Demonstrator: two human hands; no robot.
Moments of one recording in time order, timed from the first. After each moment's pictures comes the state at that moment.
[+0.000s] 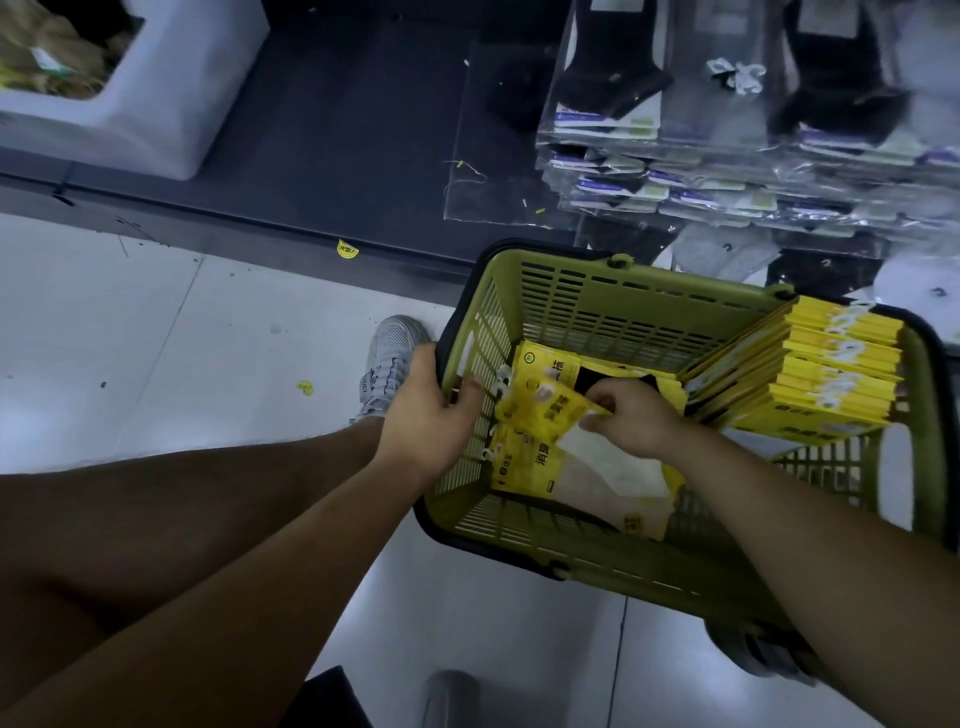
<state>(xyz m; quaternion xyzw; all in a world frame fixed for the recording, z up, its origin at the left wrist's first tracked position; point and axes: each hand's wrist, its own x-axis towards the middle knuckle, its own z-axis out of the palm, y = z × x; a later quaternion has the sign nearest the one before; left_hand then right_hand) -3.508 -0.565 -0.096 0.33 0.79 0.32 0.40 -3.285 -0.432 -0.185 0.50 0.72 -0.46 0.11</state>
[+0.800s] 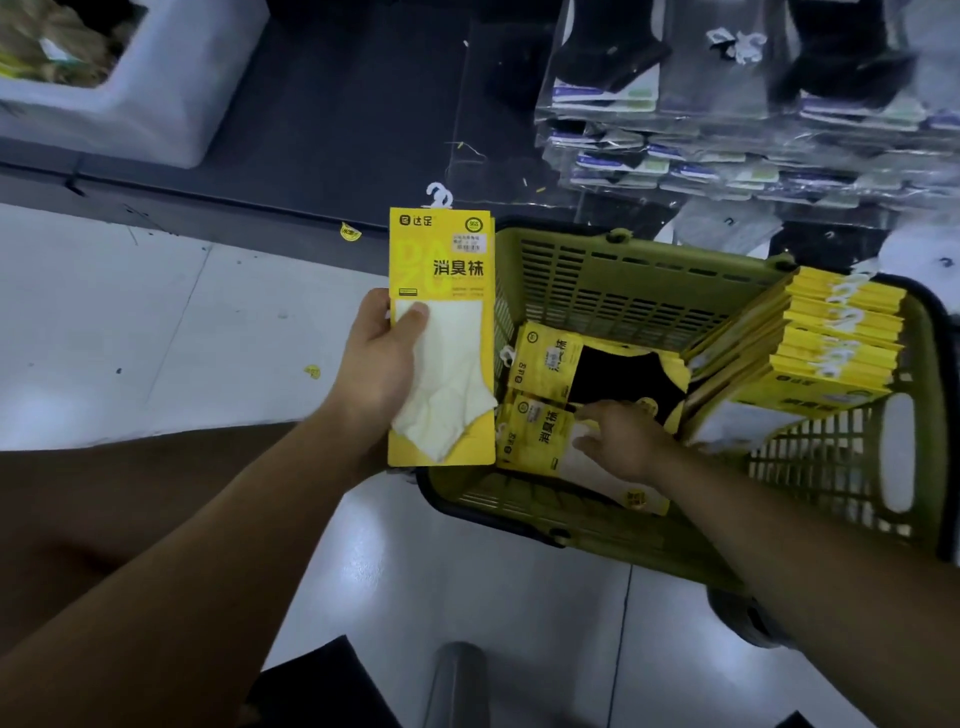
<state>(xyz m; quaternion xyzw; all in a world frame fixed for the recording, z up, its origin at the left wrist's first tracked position) -3.533 -0.556 -0.069 0.16 0.76 0.48 0.42 -3.275 -0.478 -0.199 0.45 0.78 -0.38 0.21</state>
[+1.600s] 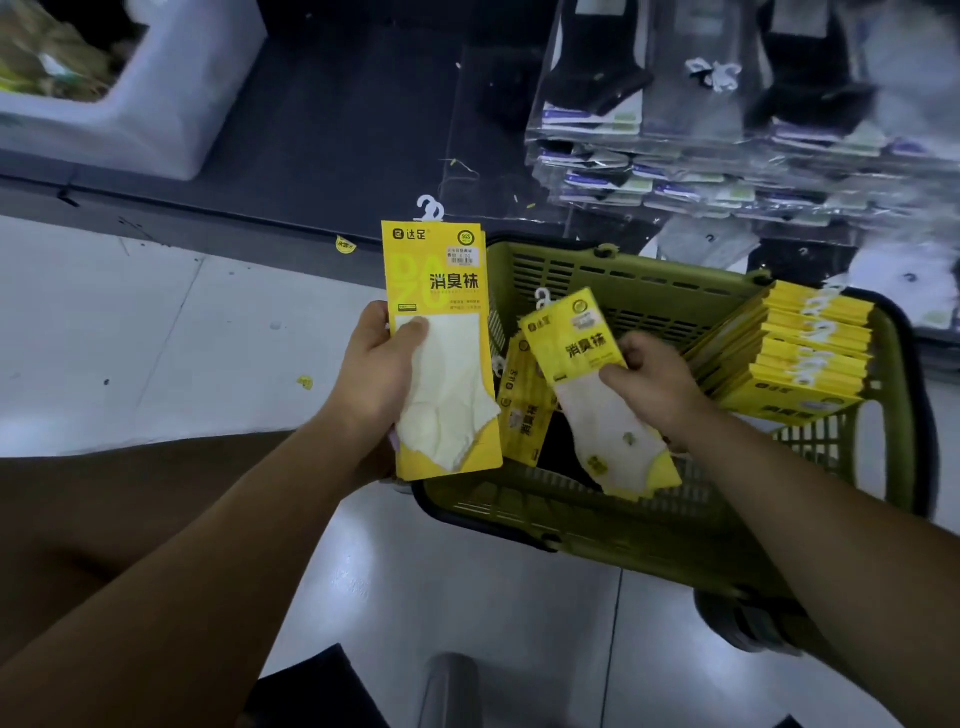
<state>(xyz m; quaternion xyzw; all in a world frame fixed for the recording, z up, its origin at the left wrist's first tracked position) -3.528 -0.561 -0.057 0.12 0.72 0.49 0.48 -3.278 -0.436 -0.133 0.58 0.65 -0.49 -0.08</state>
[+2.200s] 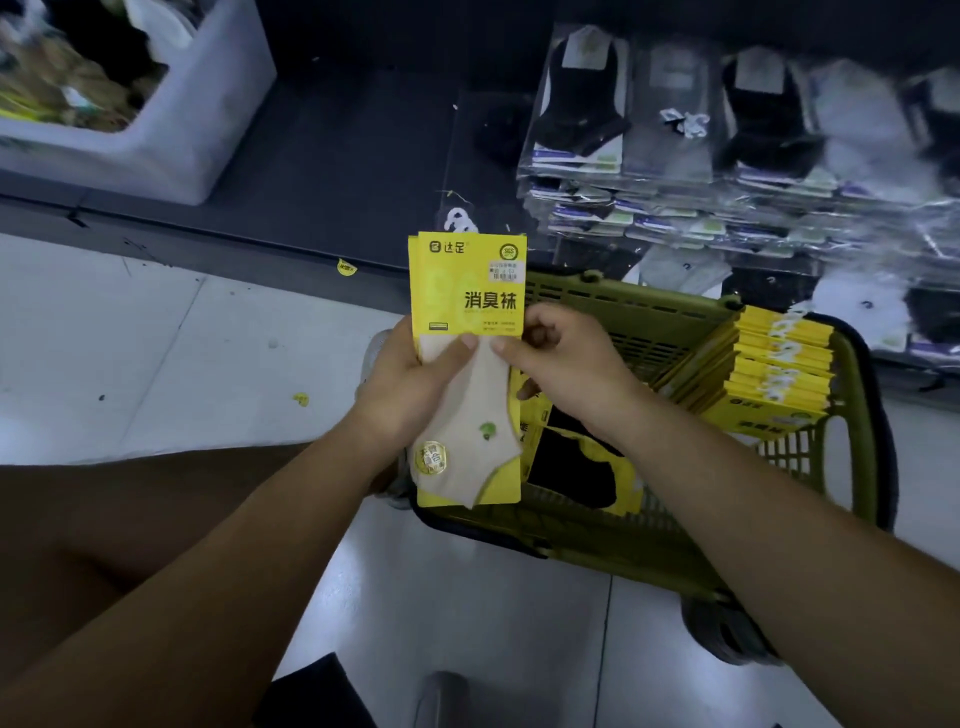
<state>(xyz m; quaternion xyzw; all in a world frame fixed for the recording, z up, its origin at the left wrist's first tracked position) -3.510 -0.555 -0.040 0.23 0.67 0.48 0.51 -3.357 -0.463 -0.051 0.46 0.62 -0.60 -0.20</state>
